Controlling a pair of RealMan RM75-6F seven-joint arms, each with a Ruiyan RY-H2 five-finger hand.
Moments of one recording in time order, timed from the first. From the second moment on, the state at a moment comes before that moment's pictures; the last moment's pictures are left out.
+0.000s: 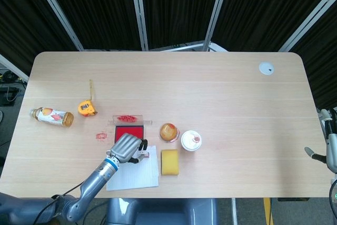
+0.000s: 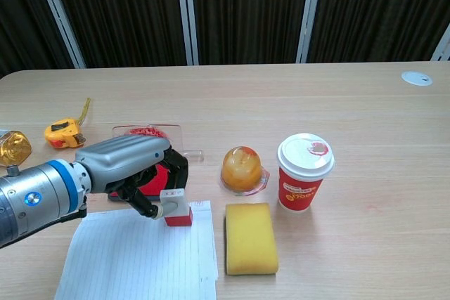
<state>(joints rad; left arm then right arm) -0.67 -1.71 -0.05 -1.53 1.17 0.95 0.40 0.10 -1.09 0.18 -1.57 -1.27 1.44 -0.13</state>
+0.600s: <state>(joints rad) -0.68 -1.74 -0.06 -1.50 1.15 0.95 0.40 0.10 -1.09 0.18 -1.57 -1.27 1.44 -0.13</state>
